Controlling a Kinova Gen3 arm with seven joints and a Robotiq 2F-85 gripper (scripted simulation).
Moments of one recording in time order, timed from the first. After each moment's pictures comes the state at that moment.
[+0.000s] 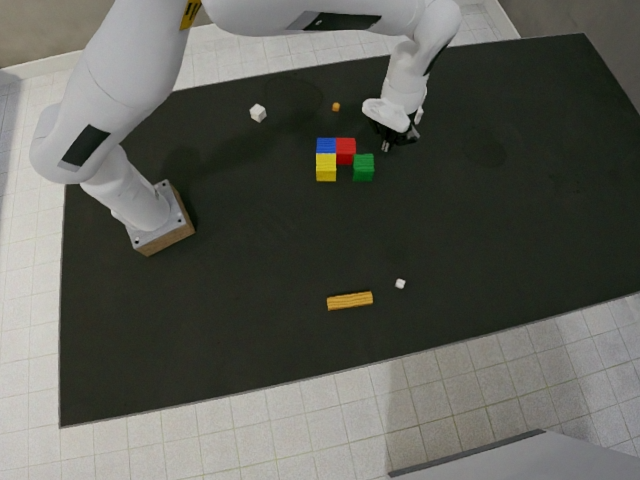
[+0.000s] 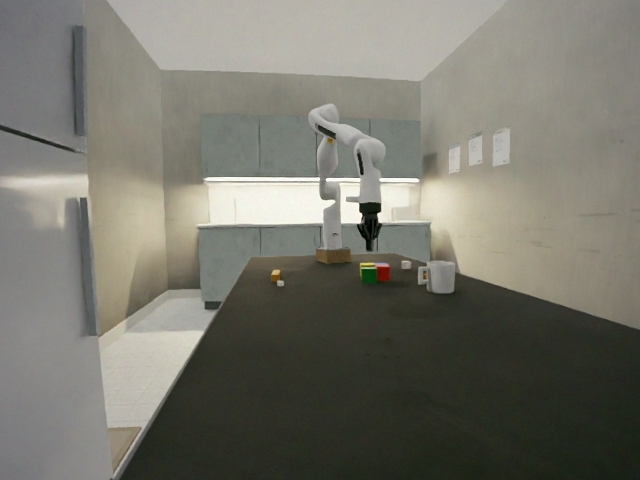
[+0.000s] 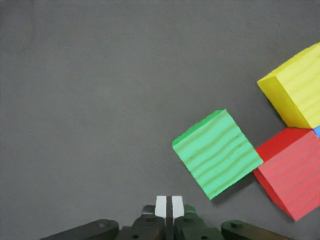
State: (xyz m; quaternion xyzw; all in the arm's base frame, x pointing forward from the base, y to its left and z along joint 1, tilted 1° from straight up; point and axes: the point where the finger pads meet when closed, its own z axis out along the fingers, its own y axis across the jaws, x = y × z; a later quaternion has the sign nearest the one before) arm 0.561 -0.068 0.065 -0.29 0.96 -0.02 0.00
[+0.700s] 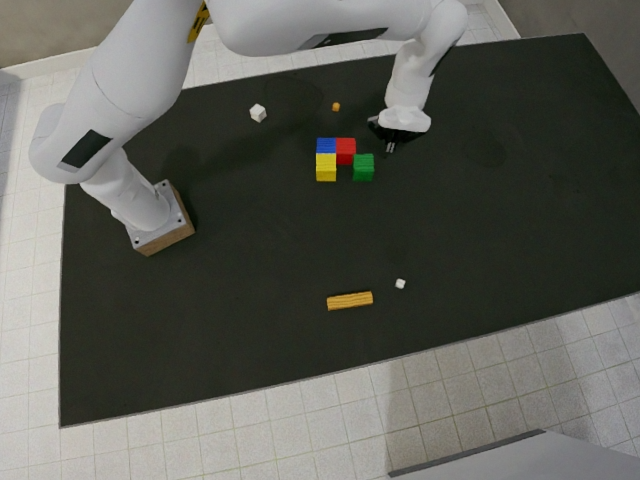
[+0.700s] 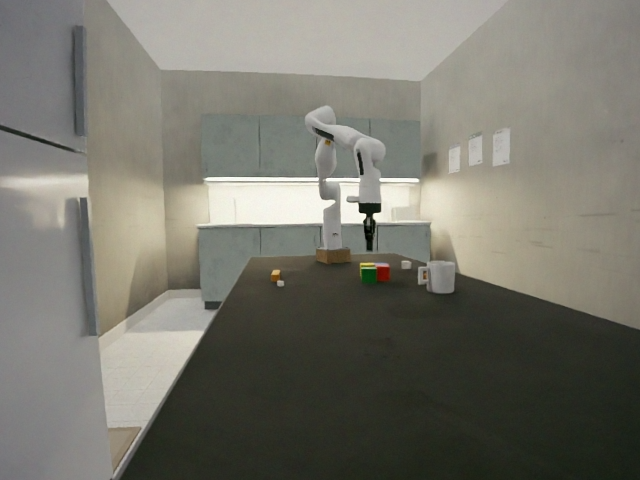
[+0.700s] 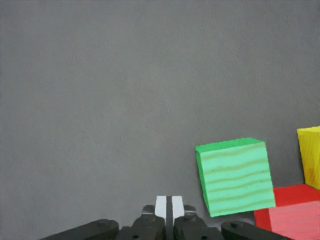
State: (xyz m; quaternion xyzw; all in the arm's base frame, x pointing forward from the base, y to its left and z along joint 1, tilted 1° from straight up) arm 0.567 -0.072 0.064 -0.49 0.87 -0.01 0.00
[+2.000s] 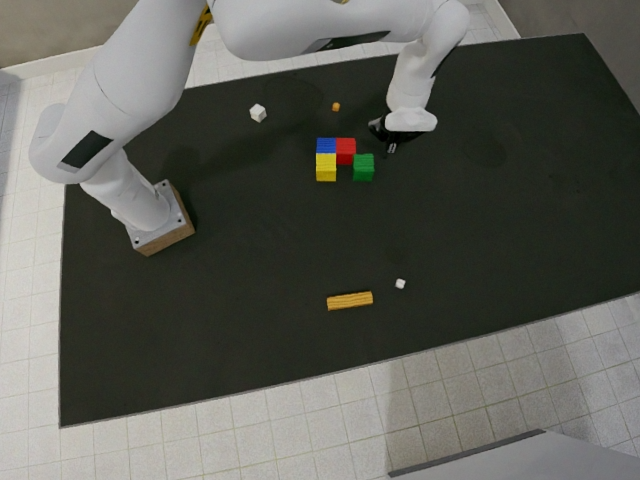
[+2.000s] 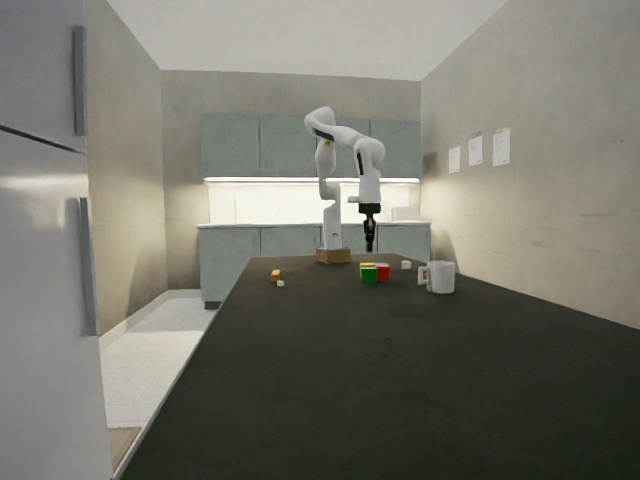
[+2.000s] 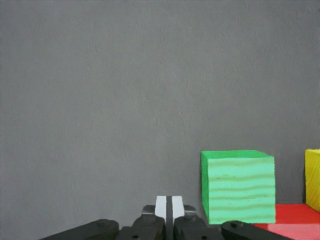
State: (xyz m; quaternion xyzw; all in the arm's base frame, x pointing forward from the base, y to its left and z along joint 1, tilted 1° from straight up) arm 0.569 -0.074 0.063 -0.55 0.83 -0.01 -0.01
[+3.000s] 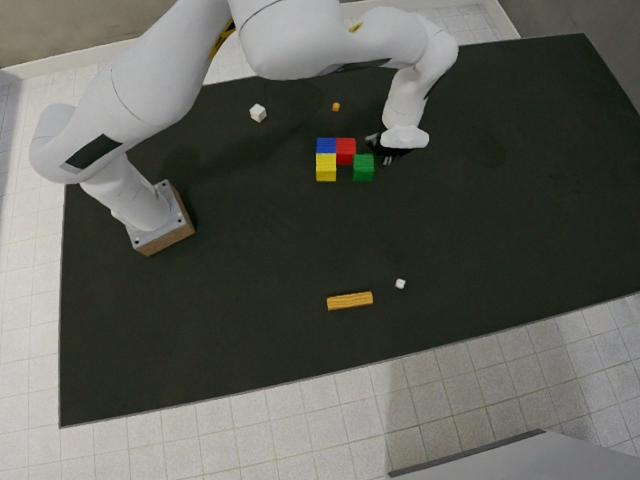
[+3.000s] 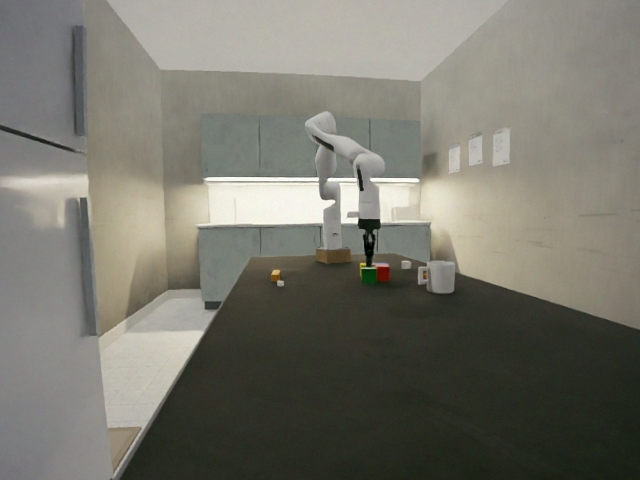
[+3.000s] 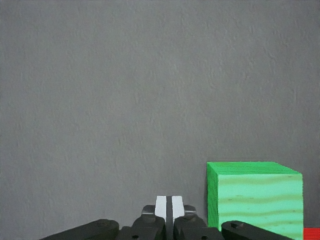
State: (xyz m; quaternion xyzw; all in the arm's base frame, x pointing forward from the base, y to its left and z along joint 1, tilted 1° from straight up) arm 0.568 -0.077 0.014 -0.56 0.83 -0.01 -0.01
